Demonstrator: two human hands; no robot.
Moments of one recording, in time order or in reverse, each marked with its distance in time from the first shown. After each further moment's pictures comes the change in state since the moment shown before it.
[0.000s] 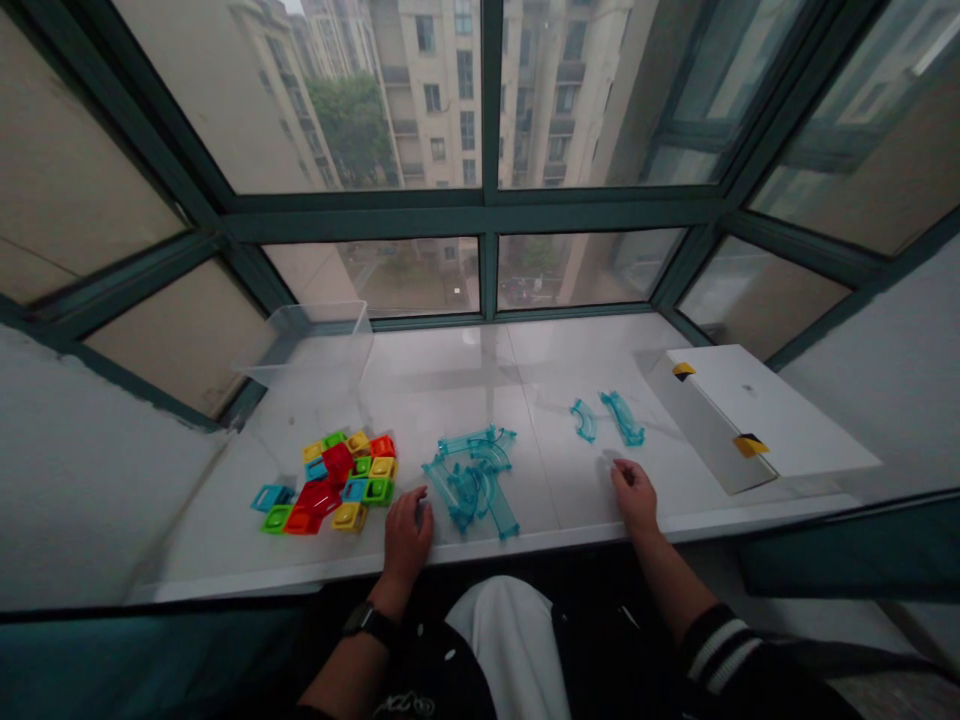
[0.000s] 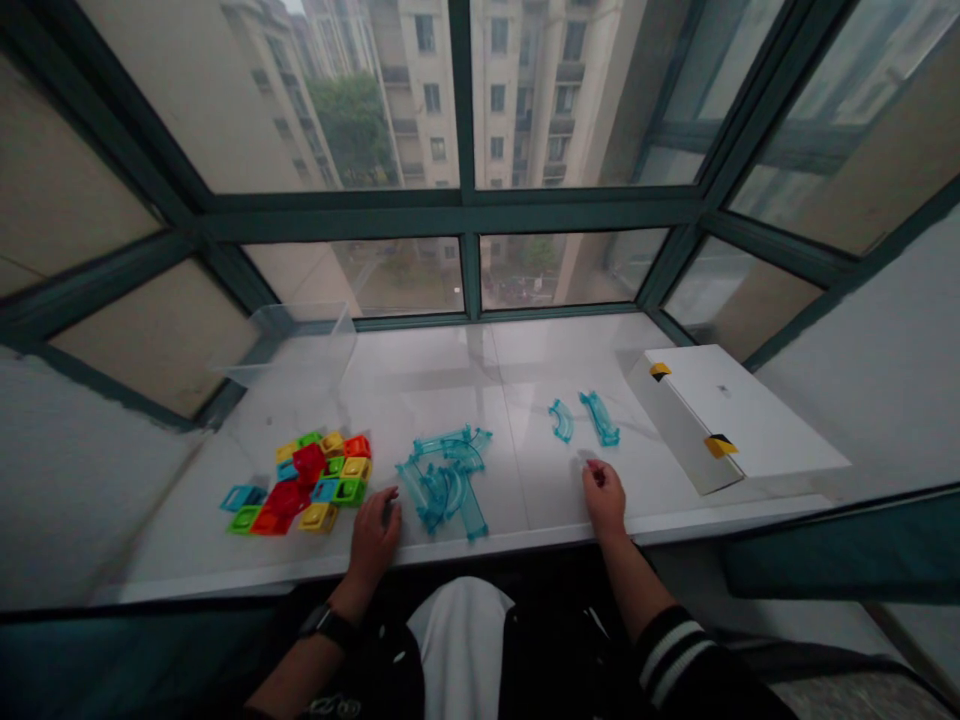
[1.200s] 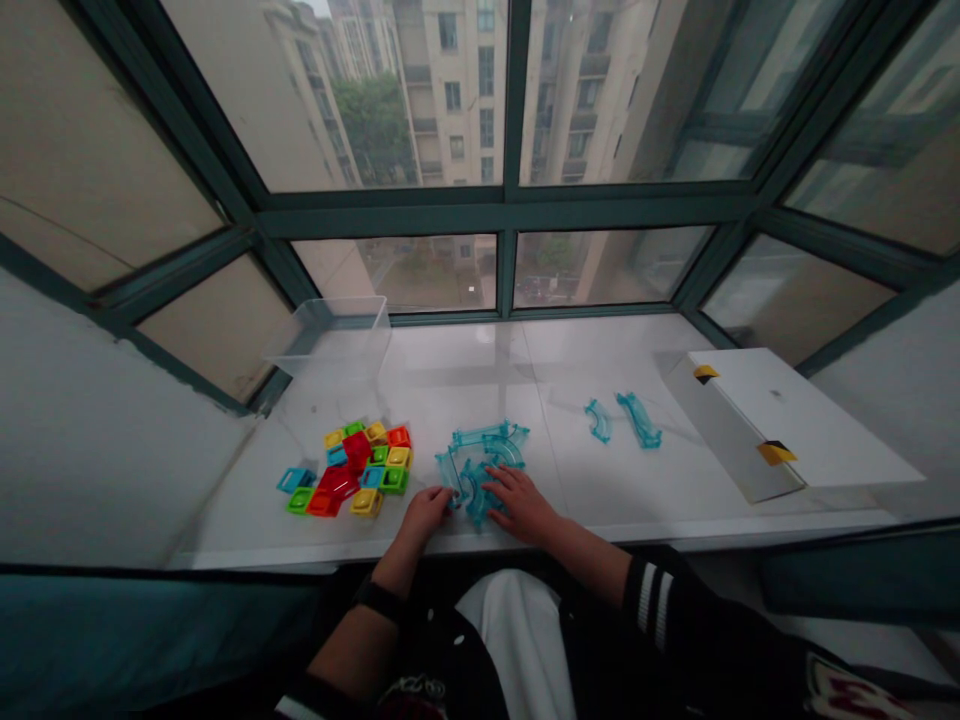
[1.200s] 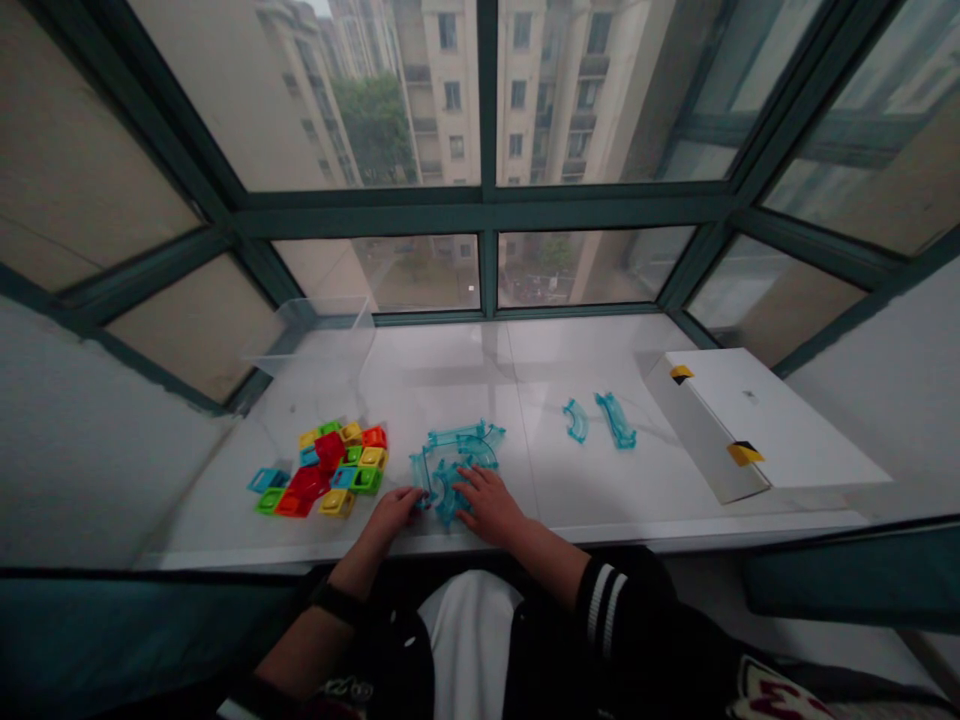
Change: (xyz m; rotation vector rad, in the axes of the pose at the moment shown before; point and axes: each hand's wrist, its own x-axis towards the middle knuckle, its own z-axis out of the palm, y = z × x) left_hand 0.032 0.030 -0.005 -0.433 -0.428 -0.751; right_hand -0.123 -0.112 0.132 -0.381 -0.925 -0.906
